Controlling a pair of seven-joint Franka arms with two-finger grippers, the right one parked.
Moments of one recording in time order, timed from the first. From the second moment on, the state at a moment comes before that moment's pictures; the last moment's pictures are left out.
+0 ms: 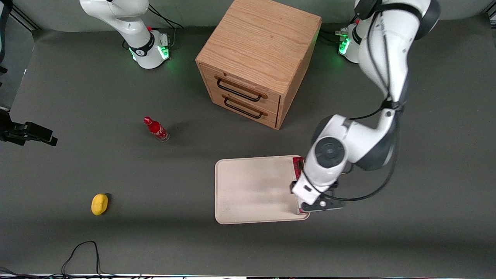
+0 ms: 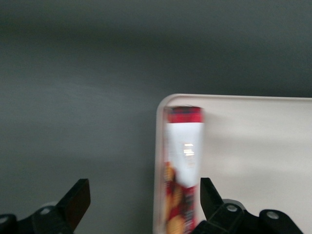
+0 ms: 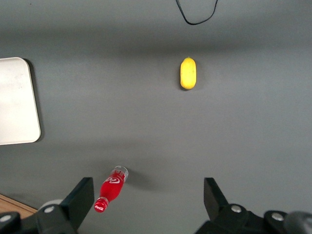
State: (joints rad) arm -0.32 0.72 -0.12 -1.18 0.17 1.95 -0.55
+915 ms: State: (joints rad) arm -0.02 -0.02 0.00 -1.71 0.02 1.71 -0.11
